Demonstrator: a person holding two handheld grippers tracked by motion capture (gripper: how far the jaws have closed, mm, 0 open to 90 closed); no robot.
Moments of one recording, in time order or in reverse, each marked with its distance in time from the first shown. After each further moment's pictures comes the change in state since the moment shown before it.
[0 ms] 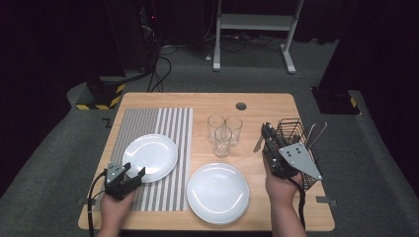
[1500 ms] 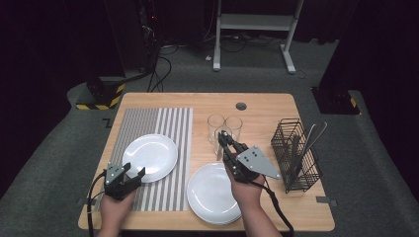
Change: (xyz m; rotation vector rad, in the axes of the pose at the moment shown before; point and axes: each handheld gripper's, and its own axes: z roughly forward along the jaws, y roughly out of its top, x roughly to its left) left arm 0.000 -0.001 -0.001 -0.010 -0.010 0.004; right arm 0.080 -0.009 0.025 0.004 0.245 0.038
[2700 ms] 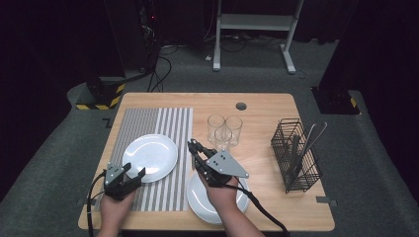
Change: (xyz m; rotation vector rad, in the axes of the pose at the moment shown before) left arm 0.001 0.000 -0.001 -0.008 -0.015 0.000; right arm 0.053 -0.013 0.031 0.033 0.163 0.034
